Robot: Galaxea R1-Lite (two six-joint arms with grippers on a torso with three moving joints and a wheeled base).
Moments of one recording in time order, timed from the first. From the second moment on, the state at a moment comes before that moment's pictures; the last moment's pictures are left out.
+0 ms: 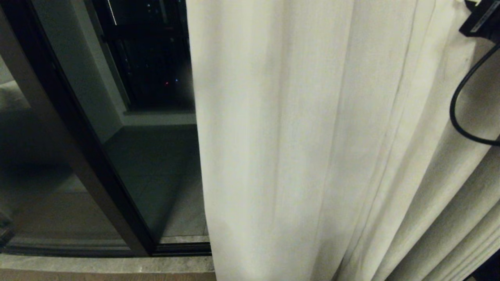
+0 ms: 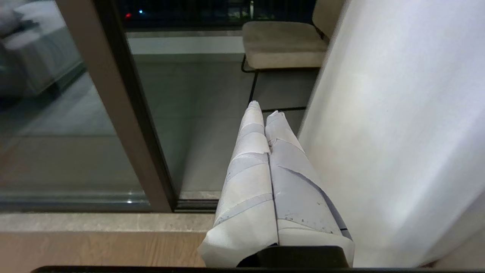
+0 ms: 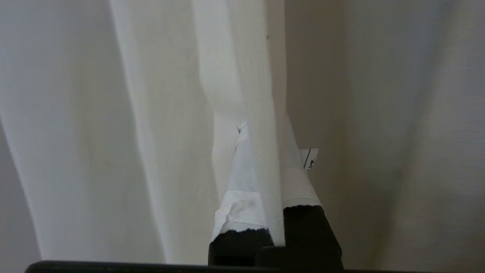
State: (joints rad) left arm 0.00 0.00 0.00 0.00 0.02 -0.01; right arm 0.06 1.51 -1.21 -0.80 0.08 -0.01
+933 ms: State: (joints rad) left arm 0.00 0.00 0.00 0.00 0.02 -0.01; right arm 0.01 1.48 -1.22 -0.80 0.08 0.01
